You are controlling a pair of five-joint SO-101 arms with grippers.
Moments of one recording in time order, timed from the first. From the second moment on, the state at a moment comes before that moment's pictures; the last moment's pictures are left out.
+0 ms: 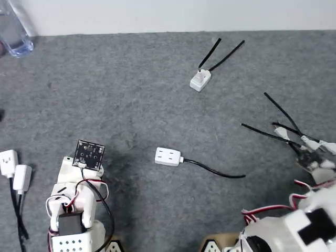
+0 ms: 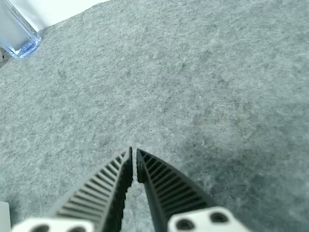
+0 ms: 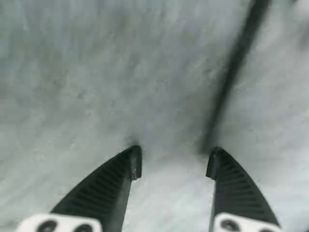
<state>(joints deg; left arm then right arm) -11.0 -101.6 96.8 52.3 -13.7 57.3 1.1 33.9 49.8 98.6</state>
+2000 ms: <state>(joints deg) -11.0 -101.6 96.8 52.3 -13.7 34.9 19.8 2.7 64.2 86.4</state>
